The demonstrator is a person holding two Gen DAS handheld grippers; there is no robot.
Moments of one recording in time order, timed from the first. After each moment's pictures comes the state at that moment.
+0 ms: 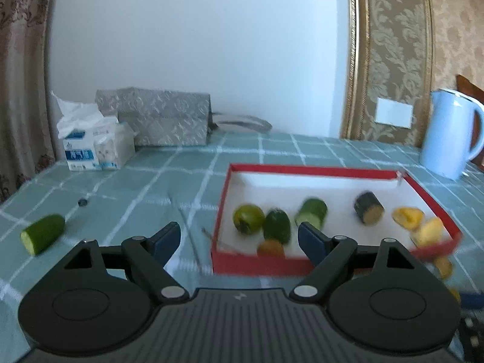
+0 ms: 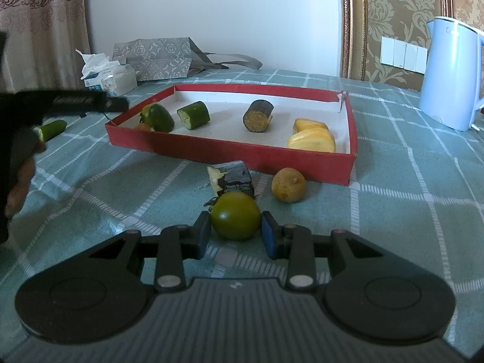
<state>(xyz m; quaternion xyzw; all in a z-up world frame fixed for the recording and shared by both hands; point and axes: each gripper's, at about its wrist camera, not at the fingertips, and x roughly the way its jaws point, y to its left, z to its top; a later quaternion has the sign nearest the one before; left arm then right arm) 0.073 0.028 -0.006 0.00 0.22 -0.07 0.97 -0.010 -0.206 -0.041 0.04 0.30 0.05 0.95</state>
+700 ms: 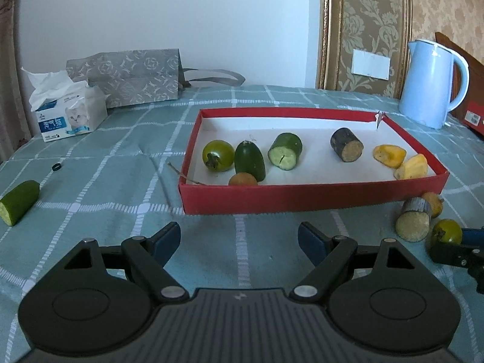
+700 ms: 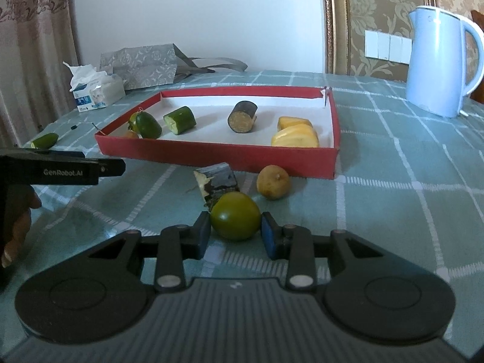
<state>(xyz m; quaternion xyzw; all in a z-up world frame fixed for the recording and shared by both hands) 0.068 0.015 -0.037 0.04 0.29 -0.11 0.95 -0.016 -0.215 -0.041 0.07 0.29 0.03 0.95</state>
